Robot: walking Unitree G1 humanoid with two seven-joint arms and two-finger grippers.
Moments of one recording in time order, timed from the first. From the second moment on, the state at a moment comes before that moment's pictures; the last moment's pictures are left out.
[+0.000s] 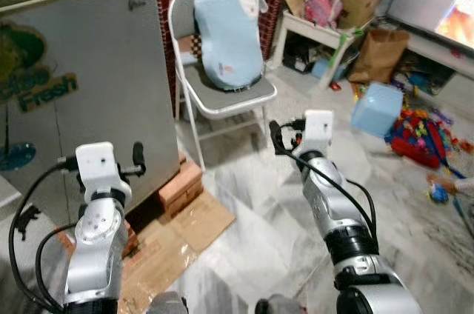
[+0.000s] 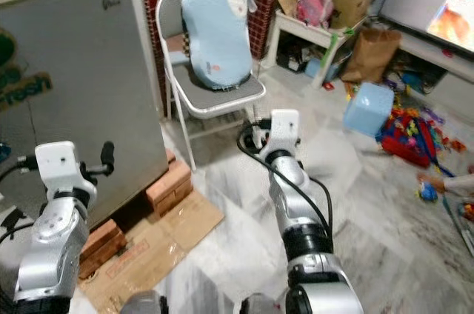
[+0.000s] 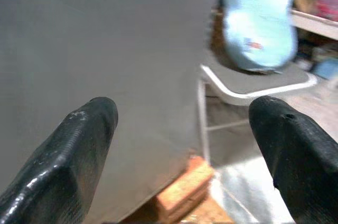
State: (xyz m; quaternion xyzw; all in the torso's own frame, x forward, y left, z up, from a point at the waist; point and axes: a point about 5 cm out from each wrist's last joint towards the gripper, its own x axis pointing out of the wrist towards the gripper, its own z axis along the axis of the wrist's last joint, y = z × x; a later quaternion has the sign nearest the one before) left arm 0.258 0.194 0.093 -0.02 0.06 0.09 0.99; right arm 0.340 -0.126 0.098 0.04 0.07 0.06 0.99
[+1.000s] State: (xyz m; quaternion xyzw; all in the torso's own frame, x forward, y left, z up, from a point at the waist) left arm 0.260 0.180 0.095 -0.04 0.05 0.04 1.00; right arm 0.342 -0.136 0.105 0.04 0.05 0.03 1.00
